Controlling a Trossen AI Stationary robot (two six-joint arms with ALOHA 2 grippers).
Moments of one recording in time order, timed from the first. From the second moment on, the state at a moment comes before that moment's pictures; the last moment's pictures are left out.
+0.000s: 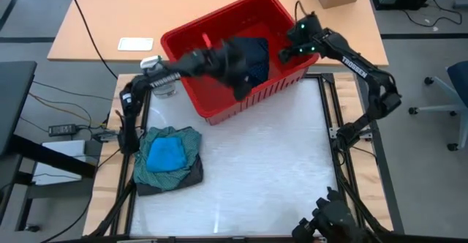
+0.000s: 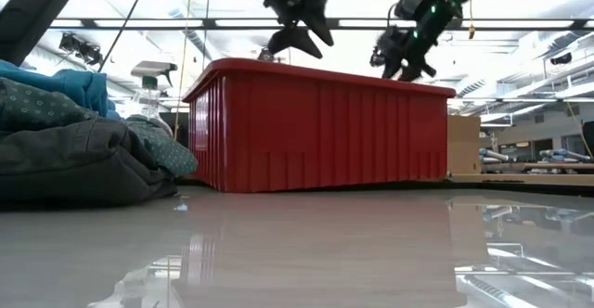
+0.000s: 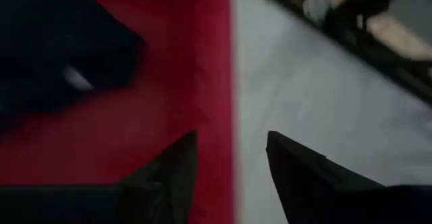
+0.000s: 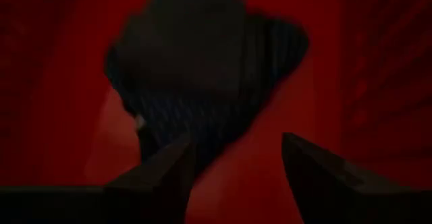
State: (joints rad) left arm 0.40 1.95 2.10 -0.98 0.14 -0.24; right arm -0.96 1.55 1.47 -0.71 -0.15 0.02
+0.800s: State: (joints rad) left arm 0.15 1.94 1.75 -1.03 -0.19 -0.62; right arm -0.99 1.47 1.14 -0.62 -0.23 0.11
